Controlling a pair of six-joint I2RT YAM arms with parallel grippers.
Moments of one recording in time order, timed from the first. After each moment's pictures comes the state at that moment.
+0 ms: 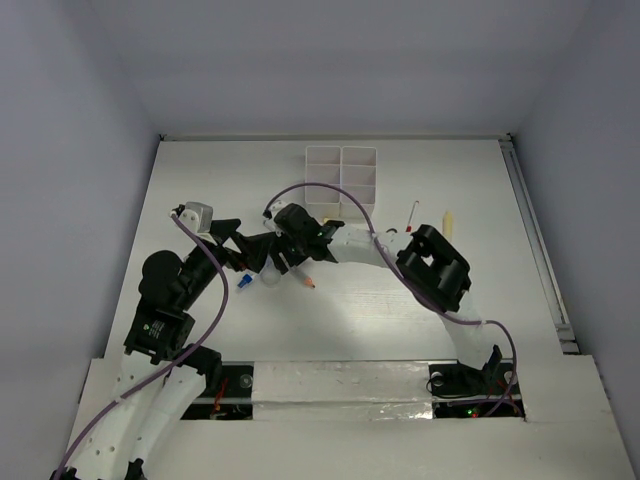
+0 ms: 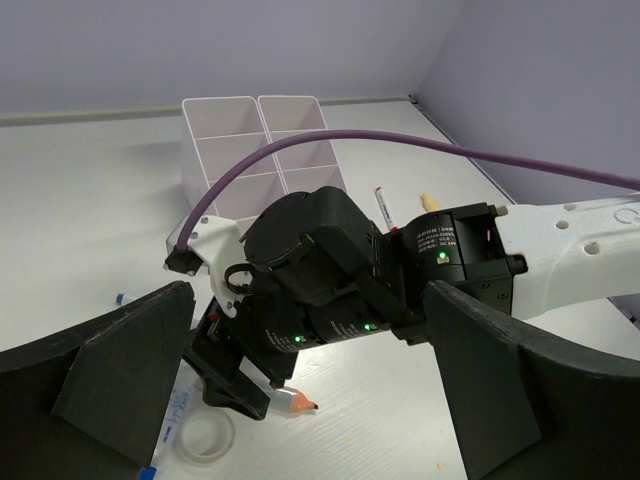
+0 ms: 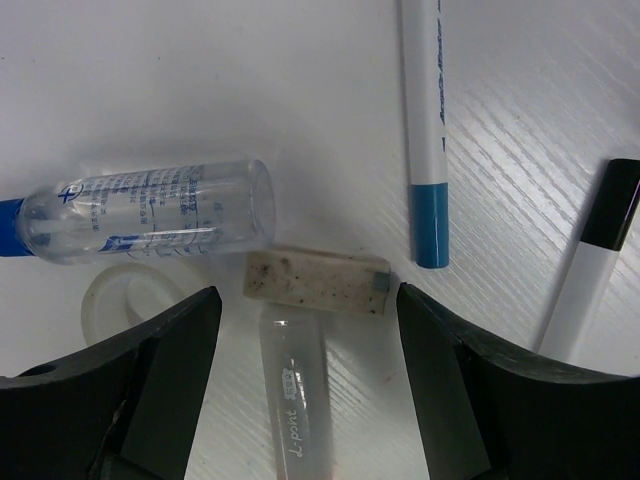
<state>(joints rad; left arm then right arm) -0.34 0.49 0.65 -0.14 0.23 -0.32 0.94 2.17 1.60 -0.26 0.06 0.20</state>
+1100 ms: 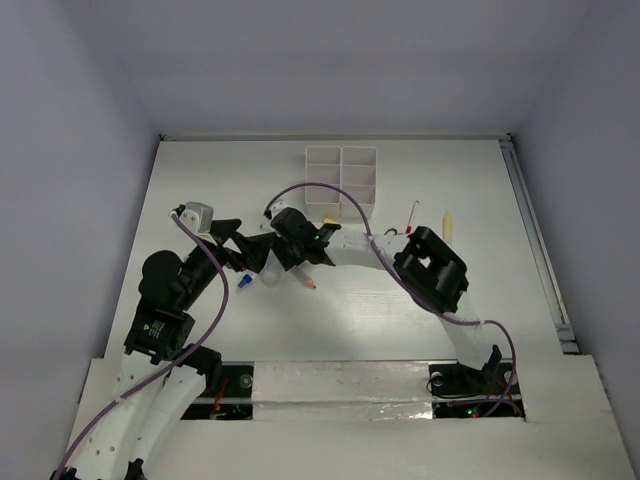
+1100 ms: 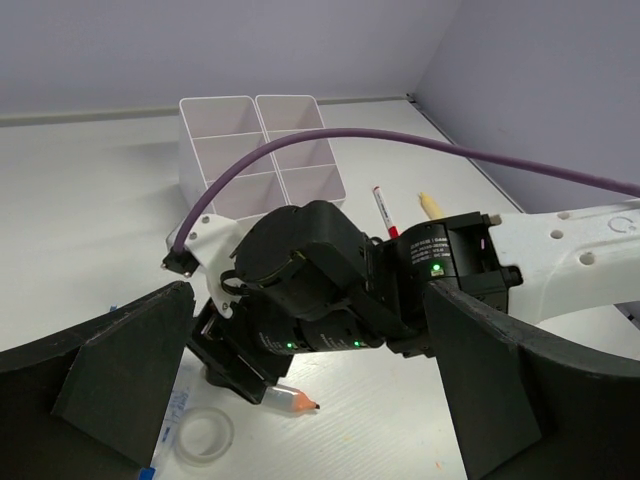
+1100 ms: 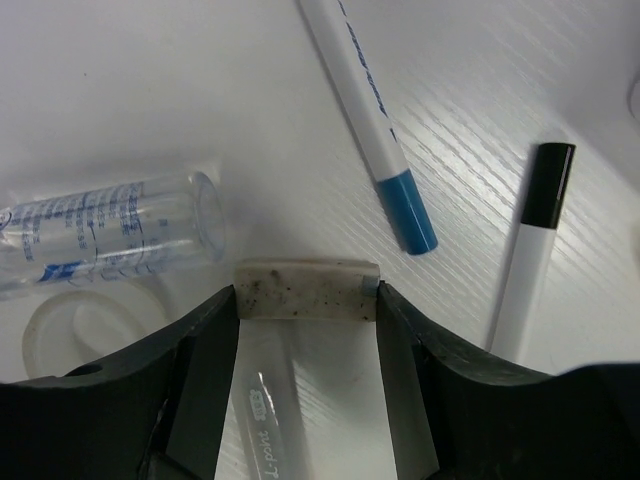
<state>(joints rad) -0.34 0.49 0.65 -0.14 0.24 -0.32 0.96 2.19 1.62 -0.26 0.21 0.20</state>
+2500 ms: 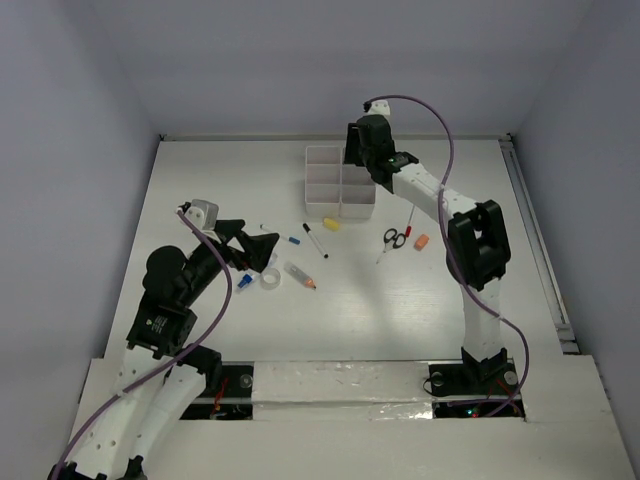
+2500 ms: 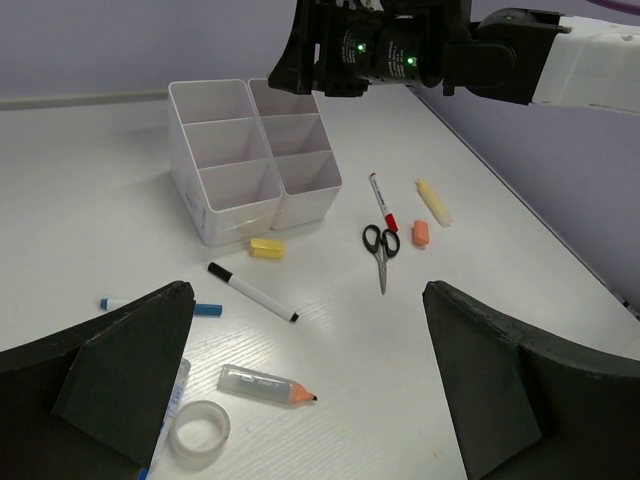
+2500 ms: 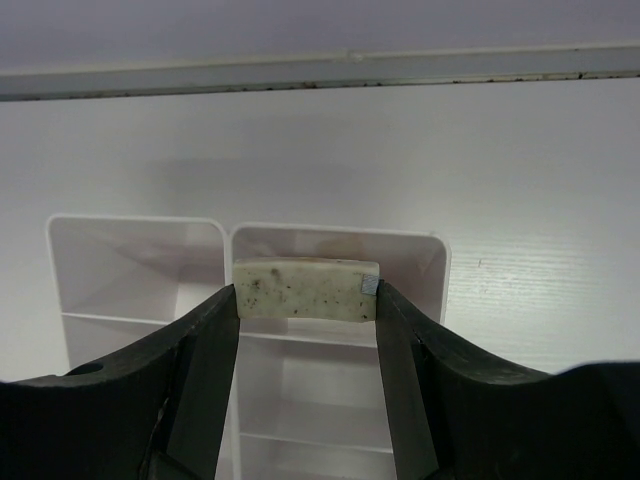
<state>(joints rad) -0.34 0.52 0.65 -0.14 0.26 -0.32 0.48 2.10 1.80 -0.15 0.35 0.31</state>
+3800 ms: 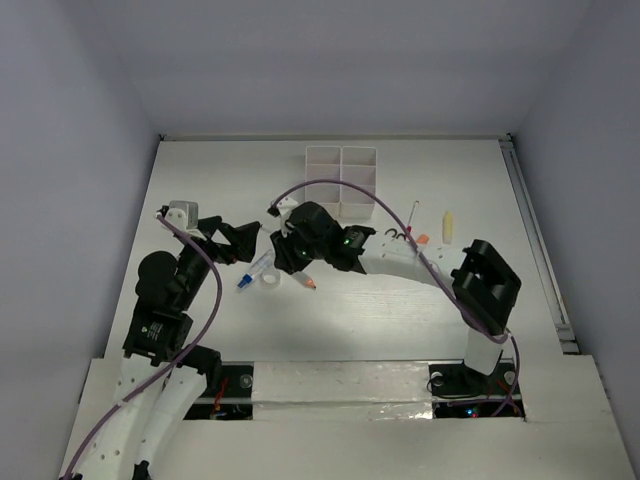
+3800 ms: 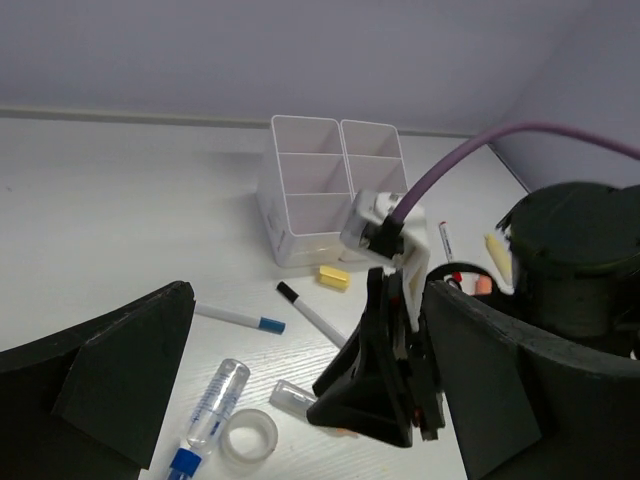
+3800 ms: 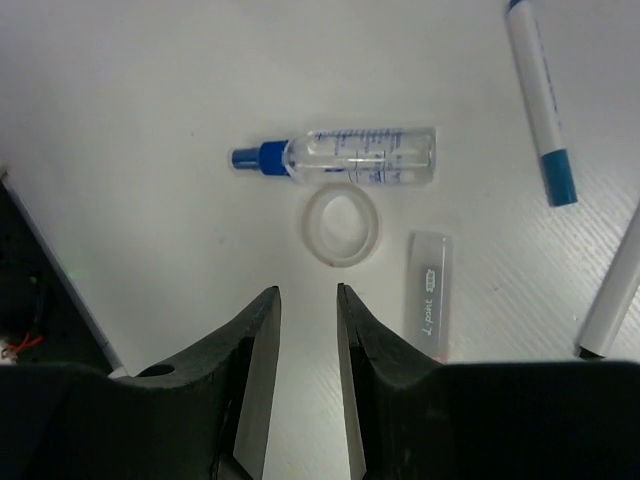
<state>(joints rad) -0.29 0.48 0.66 -0.15 0.10 -0.33 0.99 1.82 1.39 -0.17 -0.07 0.27</state>
